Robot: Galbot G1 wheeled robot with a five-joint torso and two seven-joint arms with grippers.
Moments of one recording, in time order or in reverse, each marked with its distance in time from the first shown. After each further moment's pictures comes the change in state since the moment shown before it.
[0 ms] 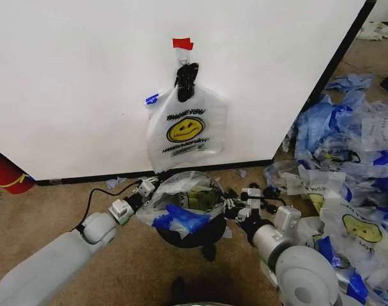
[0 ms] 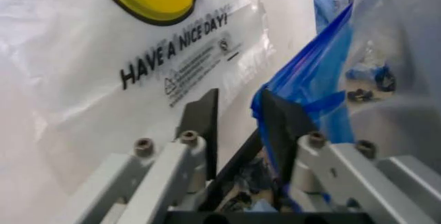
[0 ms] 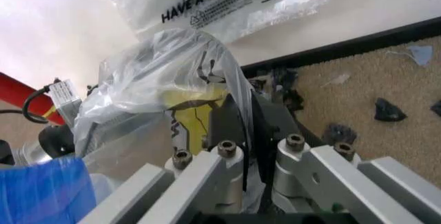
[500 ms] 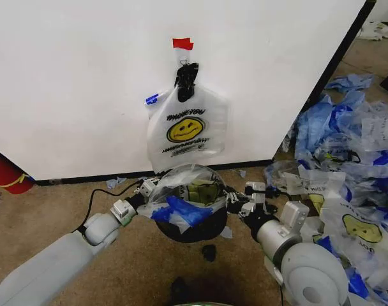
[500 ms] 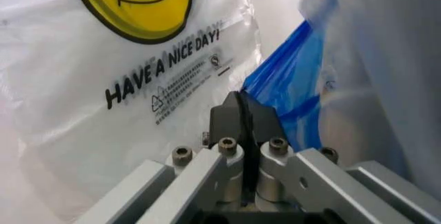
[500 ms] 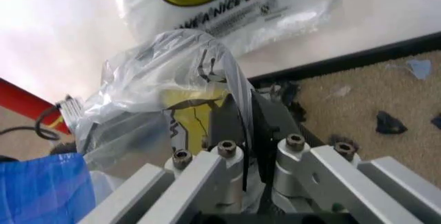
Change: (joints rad) left arm 0.026 -0.004 0.000 -0.066 -0.013 0.024 -0.028; right arm 0.004 0.001 0.019 0.031 0.014 -0.005 0.009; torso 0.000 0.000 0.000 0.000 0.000
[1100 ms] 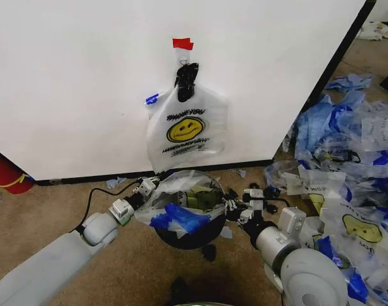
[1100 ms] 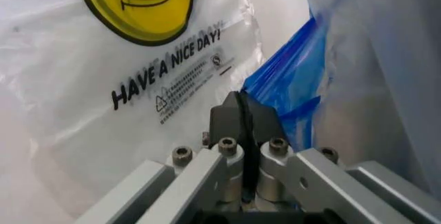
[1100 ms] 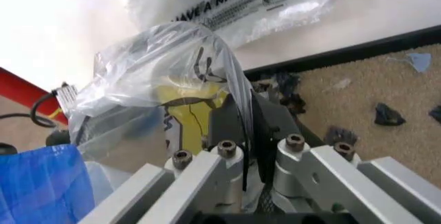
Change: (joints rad) left arm 0.020 0.014 -0.023 -0.018 0.018 0.013 -0.004; right arm -0.013 -0.020 -0.004 0.021 0.007 -0.004 0.011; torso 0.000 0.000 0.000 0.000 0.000
